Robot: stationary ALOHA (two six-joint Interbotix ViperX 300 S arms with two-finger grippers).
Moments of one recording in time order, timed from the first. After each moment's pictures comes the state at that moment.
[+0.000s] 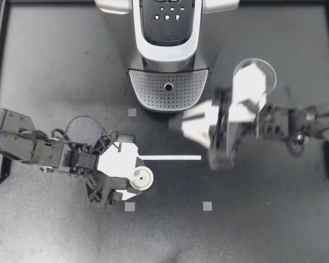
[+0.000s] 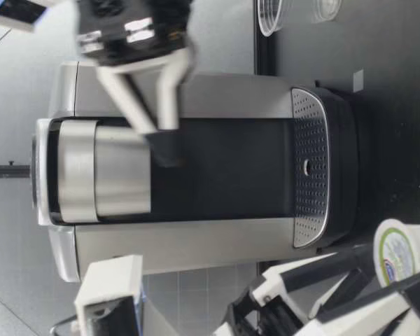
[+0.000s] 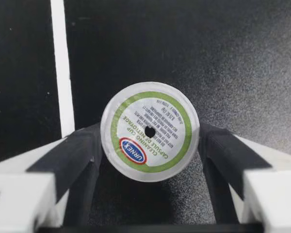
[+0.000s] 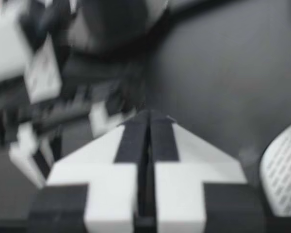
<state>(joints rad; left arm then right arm) -0.13 0.02 0.80 0.03 0.04 -0.05 -0.08 -0.08 0.89 0.08 -0.66 0.23</state>
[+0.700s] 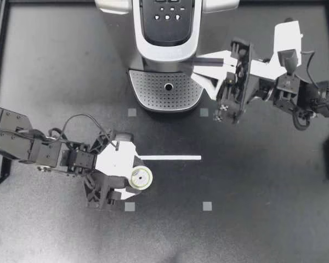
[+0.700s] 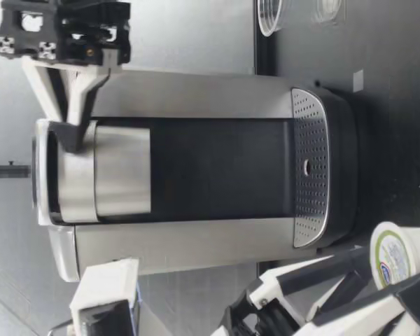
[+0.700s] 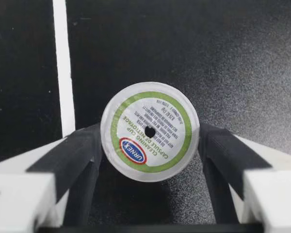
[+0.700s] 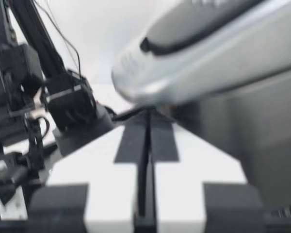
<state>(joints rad) -0.13 0.02 0.80 0.03 0.04 -0.05 -0.20 -0.13 0.87 0.08 -0.86 0.23</state>
